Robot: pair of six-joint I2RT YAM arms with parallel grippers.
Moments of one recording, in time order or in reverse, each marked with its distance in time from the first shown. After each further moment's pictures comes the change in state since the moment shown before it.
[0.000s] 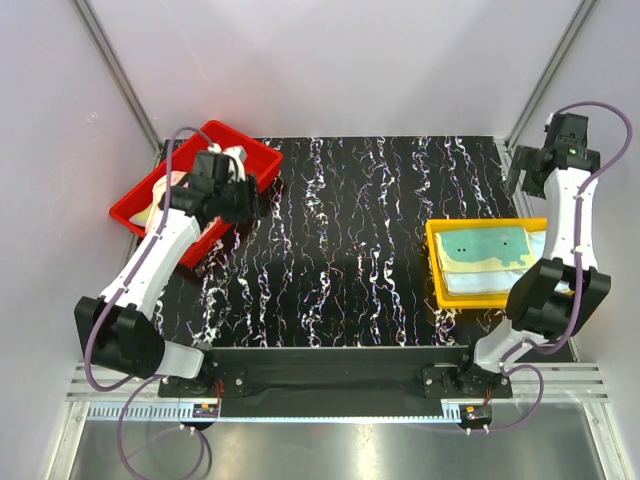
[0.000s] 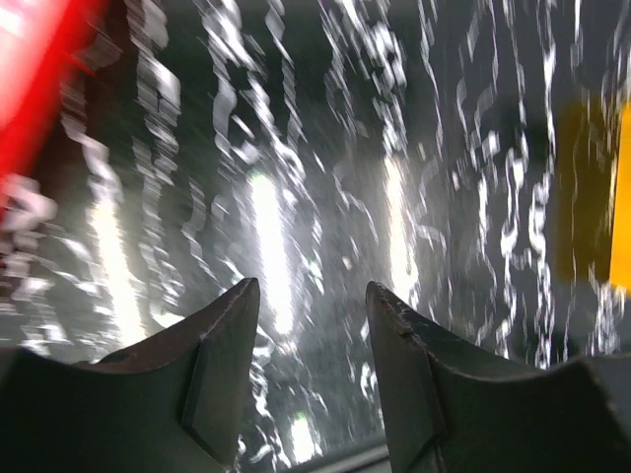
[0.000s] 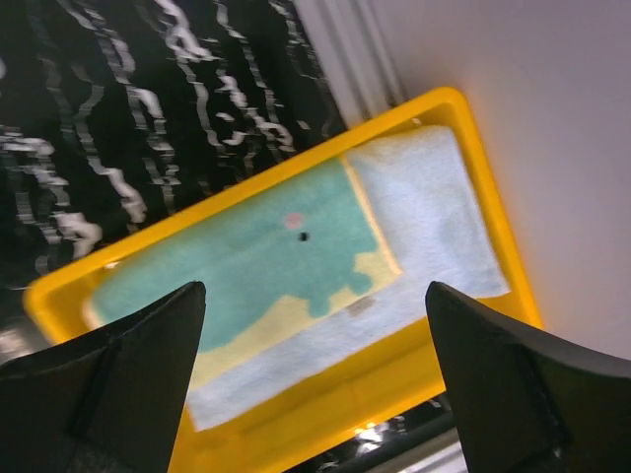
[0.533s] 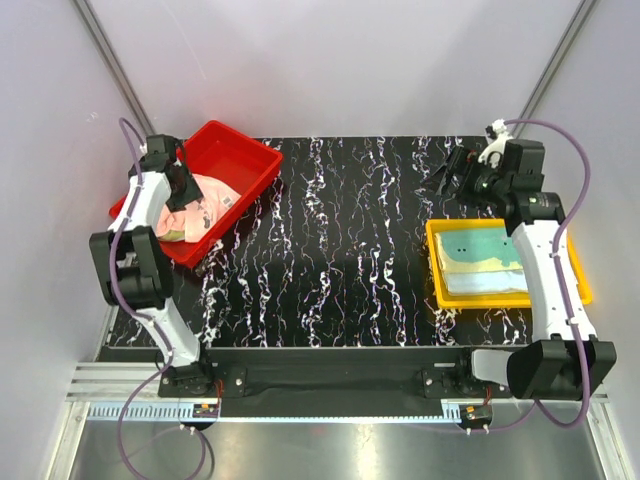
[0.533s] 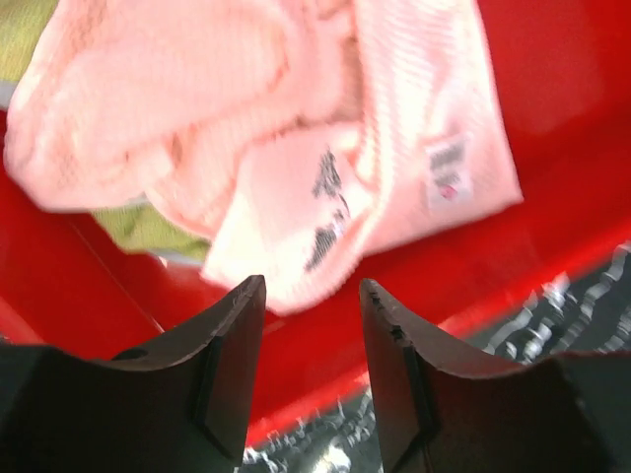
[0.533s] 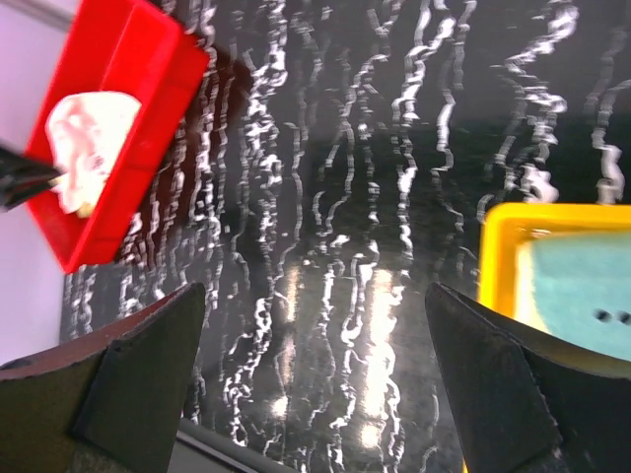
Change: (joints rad) left arm 0.417 0.399 0.222 0.041 -0.234 -0.027; right arm 0.291 -0.404 -0.365 0.302 -0.612 0.401
